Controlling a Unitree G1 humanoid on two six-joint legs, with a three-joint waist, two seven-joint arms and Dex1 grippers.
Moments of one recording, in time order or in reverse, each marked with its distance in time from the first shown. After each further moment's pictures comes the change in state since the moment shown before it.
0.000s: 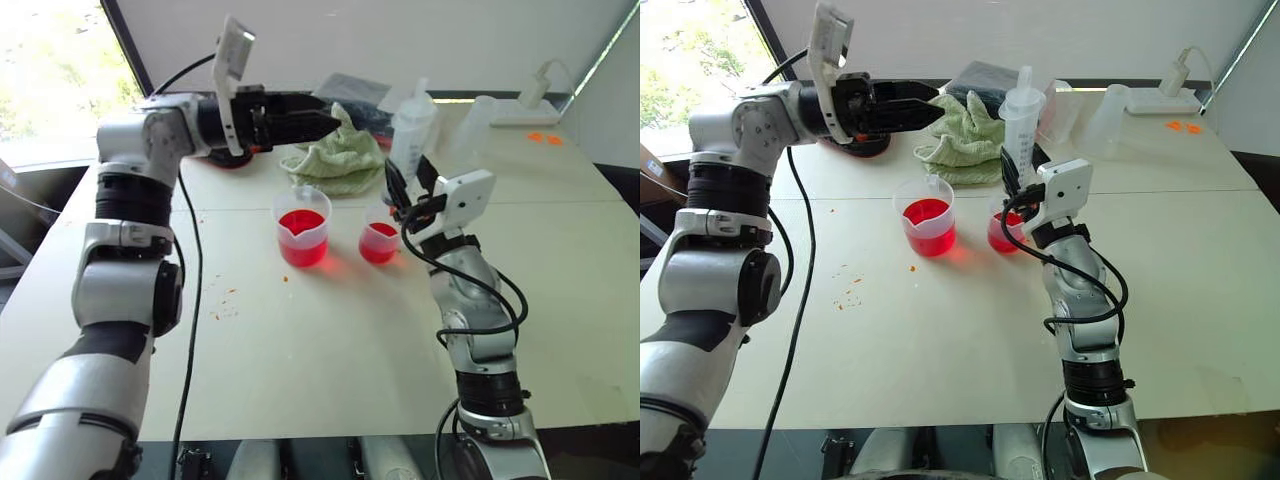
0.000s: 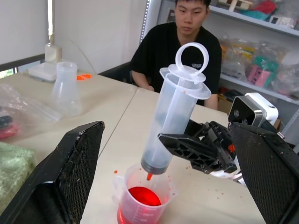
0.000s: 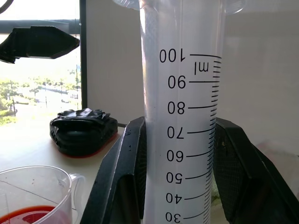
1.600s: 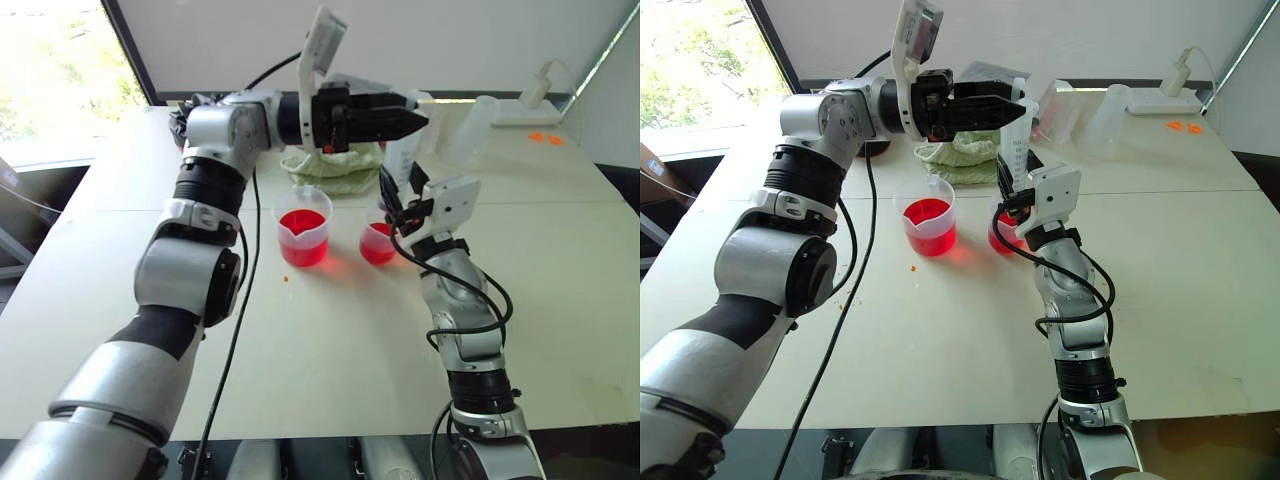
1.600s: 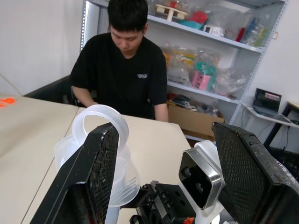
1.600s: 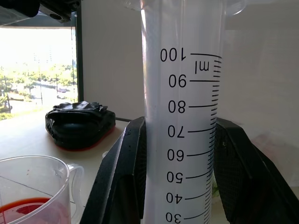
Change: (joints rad) left arm -0.198 -0.279 -0.027 0.266 0.049 -0.135 -0.094; right arm -0.003 0.028 0.030 0.077 -0.044 -0.069 -0.024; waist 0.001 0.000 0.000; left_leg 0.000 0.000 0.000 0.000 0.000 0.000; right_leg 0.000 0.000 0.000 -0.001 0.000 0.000
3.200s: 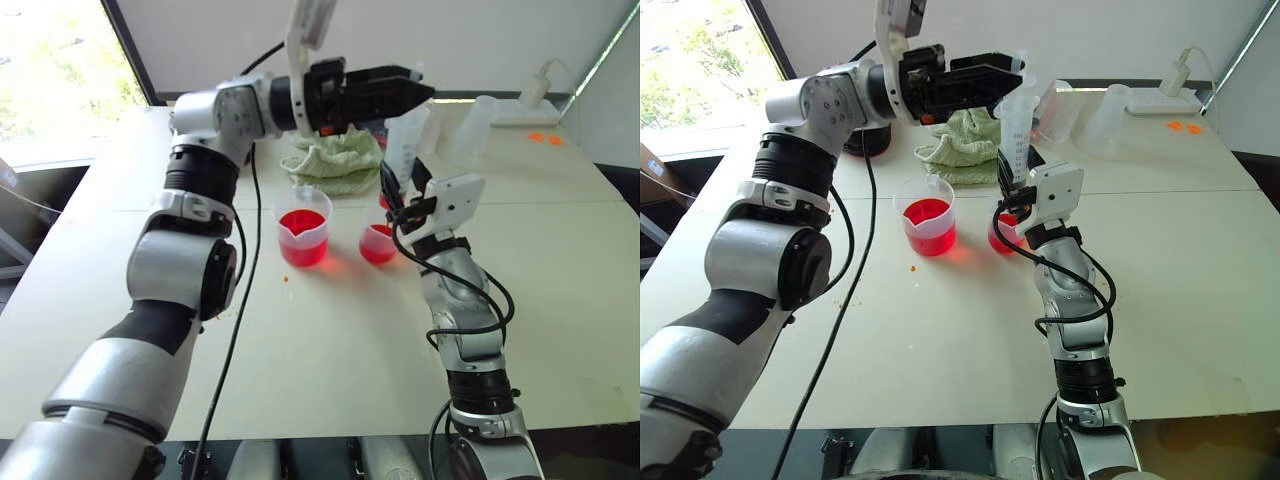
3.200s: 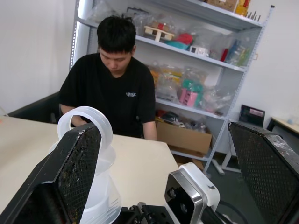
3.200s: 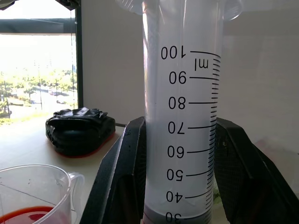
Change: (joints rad) left arm -0.043 0.019 0.029 0.014 -0.071 0.039 -0.008; right arm -0.002 0.008 0.002 -0.017 0.000 0.000 -0.002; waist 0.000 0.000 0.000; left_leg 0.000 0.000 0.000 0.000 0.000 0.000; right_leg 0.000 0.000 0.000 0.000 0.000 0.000
